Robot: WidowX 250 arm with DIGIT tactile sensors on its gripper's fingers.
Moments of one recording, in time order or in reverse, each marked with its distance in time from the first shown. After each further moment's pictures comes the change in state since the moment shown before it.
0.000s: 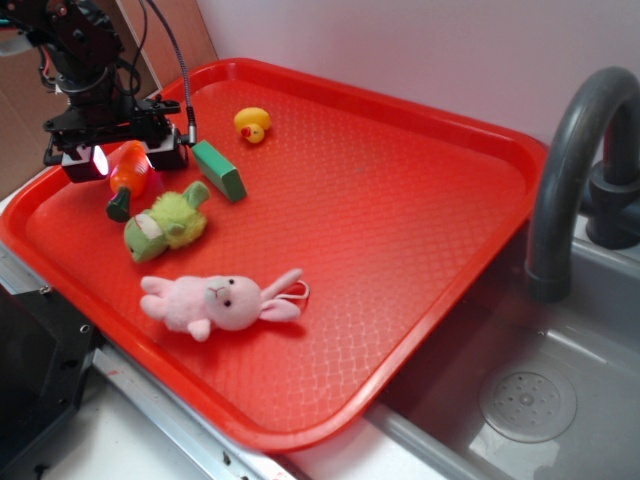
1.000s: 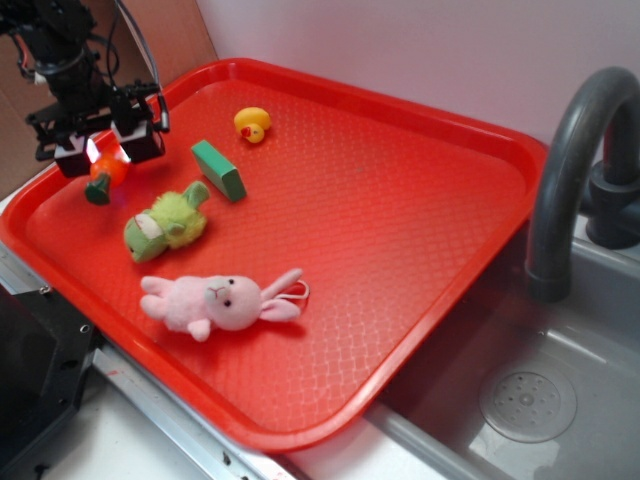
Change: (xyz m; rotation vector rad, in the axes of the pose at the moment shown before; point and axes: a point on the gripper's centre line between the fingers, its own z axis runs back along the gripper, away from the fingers) arm 0.011 0.007 0.028 -0.116 0.131 0.053
